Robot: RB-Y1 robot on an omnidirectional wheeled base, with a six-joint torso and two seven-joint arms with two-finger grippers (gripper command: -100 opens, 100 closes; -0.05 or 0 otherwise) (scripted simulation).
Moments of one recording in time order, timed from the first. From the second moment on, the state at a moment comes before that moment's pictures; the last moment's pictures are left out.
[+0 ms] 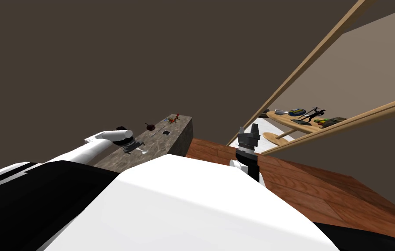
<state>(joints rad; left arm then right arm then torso) 0.20 1.20 0.15 -1.14 1.04 1.30 -0.80 0.53 -0.01 -0.03 -2.28 -0.02 -0.43 -0.01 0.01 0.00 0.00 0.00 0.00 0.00</state>
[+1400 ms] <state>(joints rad) 0.41 1.40 -0.08 -1.20 1.35 1.01 -0.70 0.53 -0.01 -0.03 -2.28 -0.02 -0.43 -0.01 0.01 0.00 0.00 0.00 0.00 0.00</state>
